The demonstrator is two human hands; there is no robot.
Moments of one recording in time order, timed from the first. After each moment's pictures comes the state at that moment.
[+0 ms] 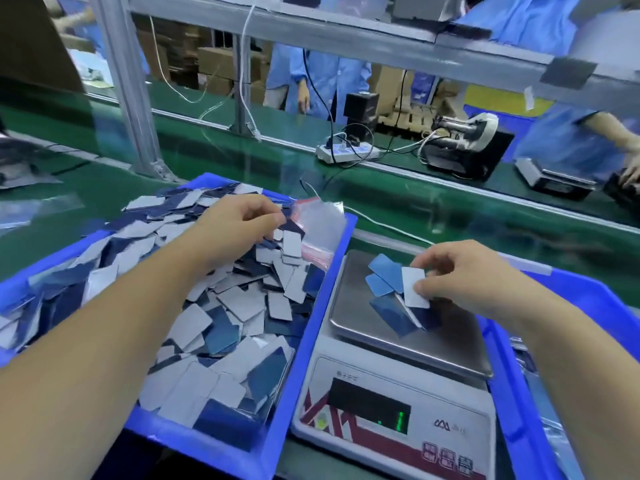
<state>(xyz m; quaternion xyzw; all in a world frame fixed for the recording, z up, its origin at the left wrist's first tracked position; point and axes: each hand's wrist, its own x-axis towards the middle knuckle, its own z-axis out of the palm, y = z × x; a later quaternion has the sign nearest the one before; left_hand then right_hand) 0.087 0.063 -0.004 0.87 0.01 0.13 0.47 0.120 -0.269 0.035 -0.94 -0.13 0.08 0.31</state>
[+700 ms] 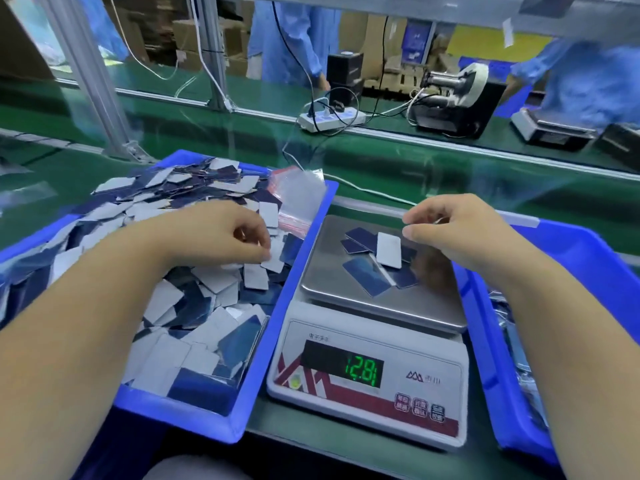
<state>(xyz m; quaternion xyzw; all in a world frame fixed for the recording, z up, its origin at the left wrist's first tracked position) 0.064 0.038 0.011 0.97 -0.06 -0.07 0.24 0.135 -0.296 0.016 -0.90 -0.15 -0.01 0.40</state>
